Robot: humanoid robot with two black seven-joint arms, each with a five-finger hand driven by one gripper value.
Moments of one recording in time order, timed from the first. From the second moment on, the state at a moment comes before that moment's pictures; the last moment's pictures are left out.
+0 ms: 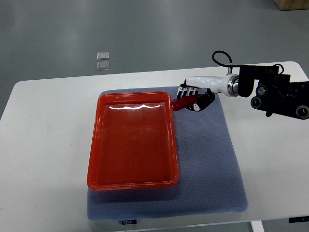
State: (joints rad) left arm -0.12 0.00 0.07 -0.17 0.12 -0.01 0.08; right arm 1.27 -0.47 -0.16 1.14 -0.98 0.03 0.10
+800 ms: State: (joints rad) left arm -0.12 0.00 0.07 -0.17 0.12 -0.01 0.08; right arm 1.20 0.00 -0.23 0.84 -0.90 -0.06 0.13
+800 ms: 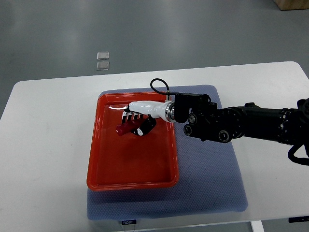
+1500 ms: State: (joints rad) left arm -0.12 0.00 0.07 -0.17 0.12 -0.01 0.08; right arm 1.17 0.00 -0.17 0.84 -0.84 -0.06 0.13
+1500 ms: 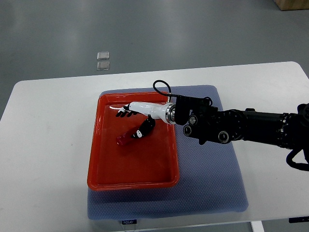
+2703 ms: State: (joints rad) left arm -0.11 0.00 0.07 -0.17 0.12 -0.01 0.08; right arm 0.55 -0.05 1.14 0.85 -0.15 0.21 0.22
